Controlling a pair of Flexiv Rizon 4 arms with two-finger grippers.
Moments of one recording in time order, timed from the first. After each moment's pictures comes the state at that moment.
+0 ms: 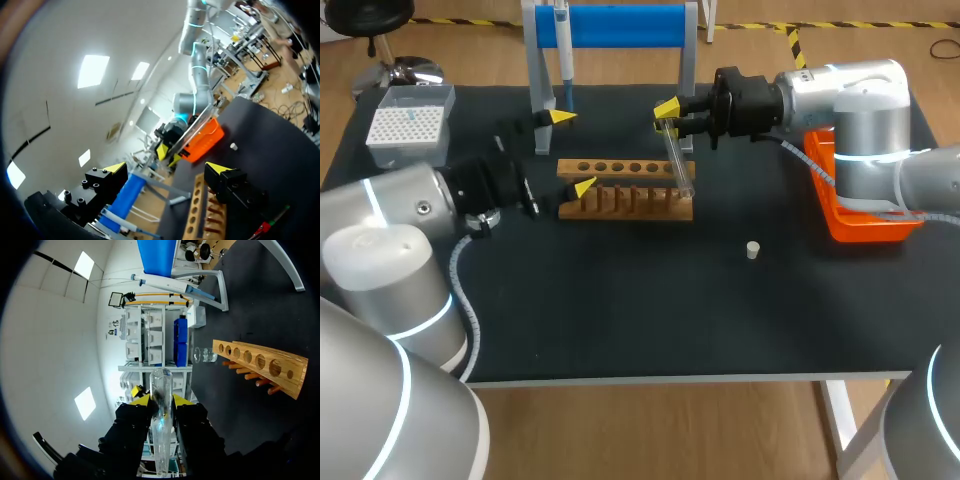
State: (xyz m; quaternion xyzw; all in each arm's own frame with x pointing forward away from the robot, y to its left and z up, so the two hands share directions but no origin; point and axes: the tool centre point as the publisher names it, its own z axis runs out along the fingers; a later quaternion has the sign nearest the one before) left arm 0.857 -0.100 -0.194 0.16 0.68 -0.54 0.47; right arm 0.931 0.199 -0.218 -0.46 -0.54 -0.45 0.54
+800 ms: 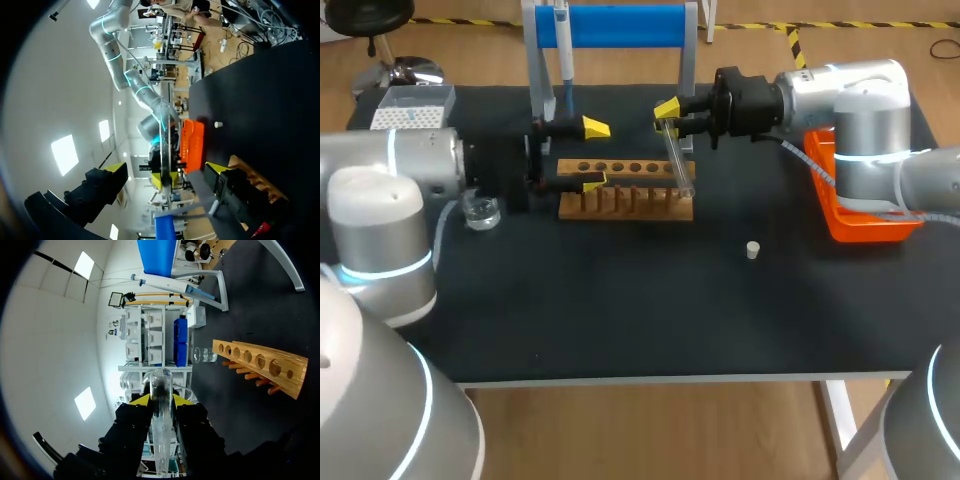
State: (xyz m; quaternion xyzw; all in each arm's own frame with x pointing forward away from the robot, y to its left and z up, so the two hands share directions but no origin) left arm 0.859 -0.134 -0.205 0.48 0.56 -0.43 0.52; right arm 0.931 0.199 -0.218 -0.46 -0.54 -0.45 0.54
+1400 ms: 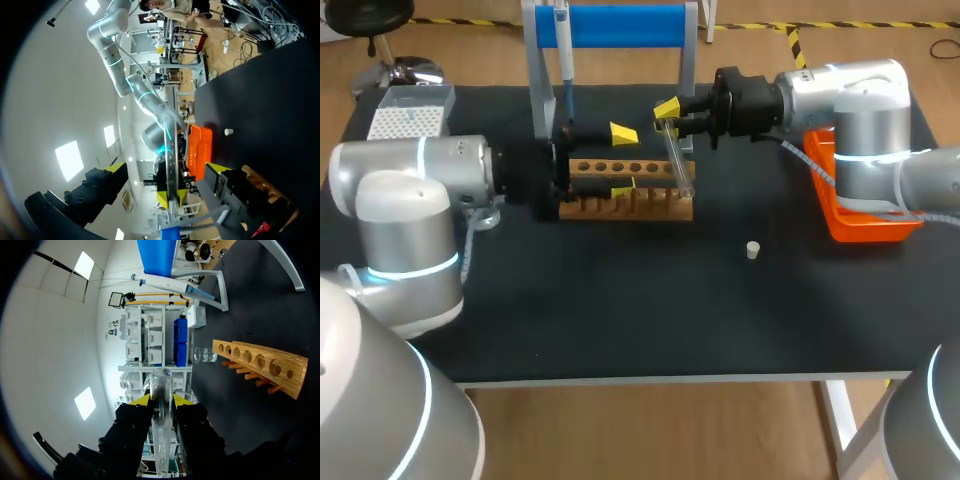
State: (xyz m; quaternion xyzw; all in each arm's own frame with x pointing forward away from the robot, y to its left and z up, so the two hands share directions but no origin) left arm 0.842 -0.174 -0.202 0.49 0.53 -0.44 0.53; right arm 0.931 0.199 -0.218 -0.46 -0.54 -0.45 0.54
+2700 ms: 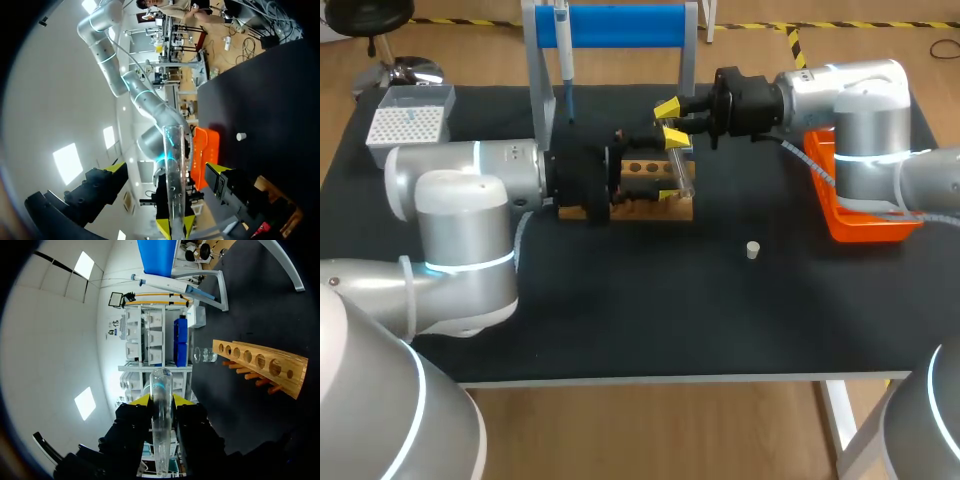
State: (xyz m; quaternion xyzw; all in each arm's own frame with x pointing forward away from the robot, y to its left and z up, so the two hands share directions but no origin) left arm 0.842 -0.242 -0.205 0.49 0.53 -0.44 0.54; right arm 0.931 0.199 -0.218 -0.46 -0.54 -0.45 0.54
